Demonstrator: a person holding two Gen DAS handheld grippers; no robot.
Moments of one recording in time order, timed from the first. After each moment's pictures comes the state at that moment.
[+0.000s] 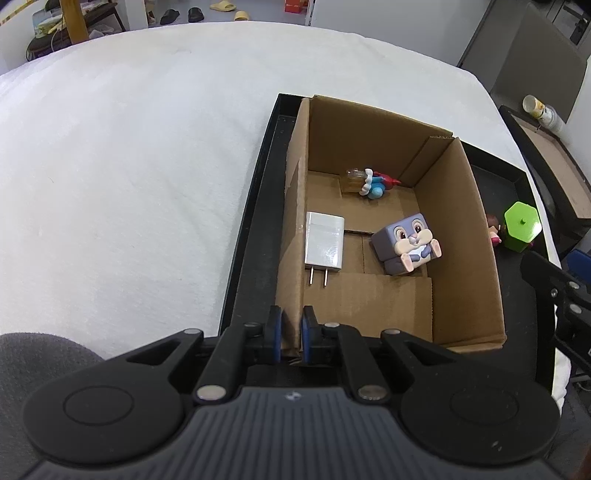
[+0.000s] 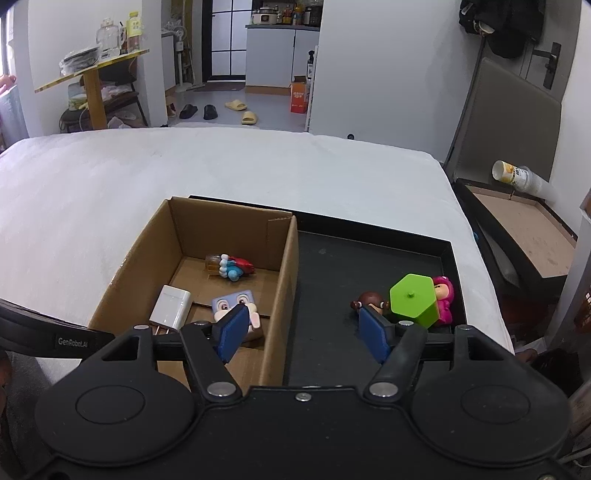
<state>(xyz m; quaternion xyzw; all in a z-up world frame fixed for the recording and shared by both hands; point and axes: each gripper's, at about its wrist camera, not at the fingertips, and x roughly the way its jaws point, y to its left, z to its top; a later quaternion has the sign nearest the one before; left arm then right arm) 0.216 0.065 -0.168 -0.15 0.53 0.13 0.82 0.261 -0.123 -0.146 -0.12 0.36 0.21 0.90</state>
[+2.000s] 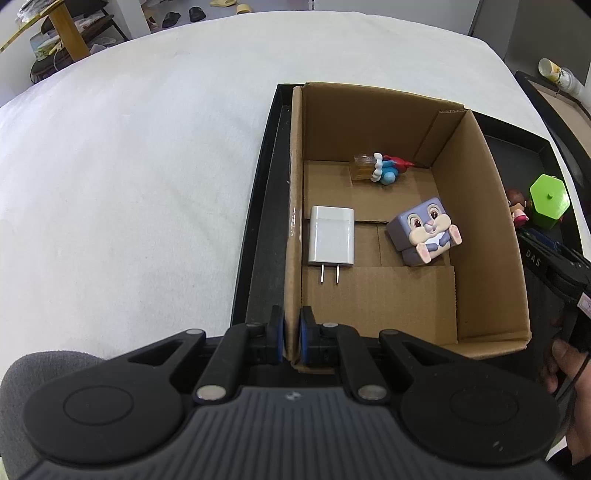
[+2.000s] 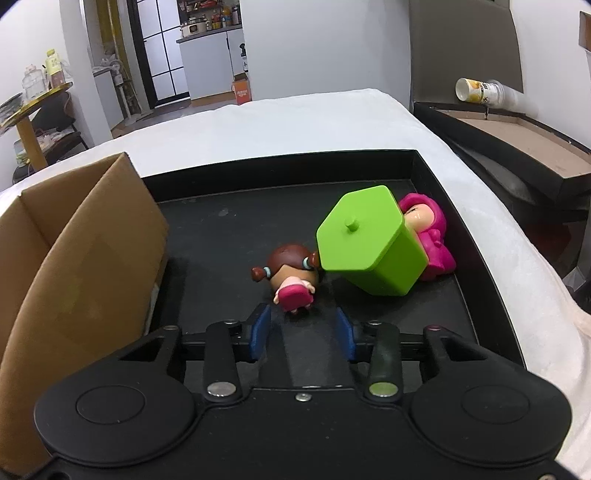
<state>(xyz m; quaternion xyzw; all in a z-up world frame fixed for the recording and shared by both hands) 0.240 0.053 -0.176 -0.08 0.57 0.16 0.80 0.345 -0.183 -0.269 -0.01 0.37 0.16 0.92</state>
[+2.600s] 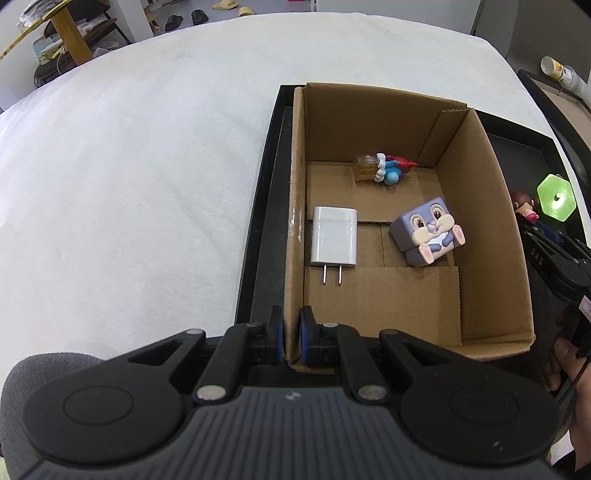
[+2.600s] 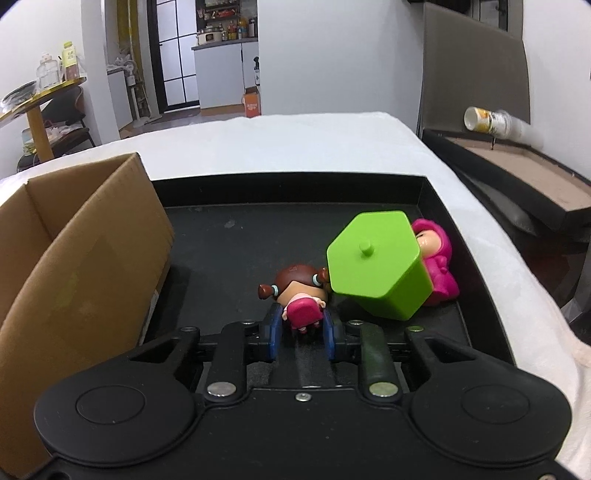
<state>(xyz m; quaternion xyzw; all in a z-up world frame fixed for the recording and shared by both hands) 0.241 0.053 -0.179 -0.08 0.57 0.17 0.80 0.336 -0.175 -0.265 -0.04 0.33 0.17 0.93</state>
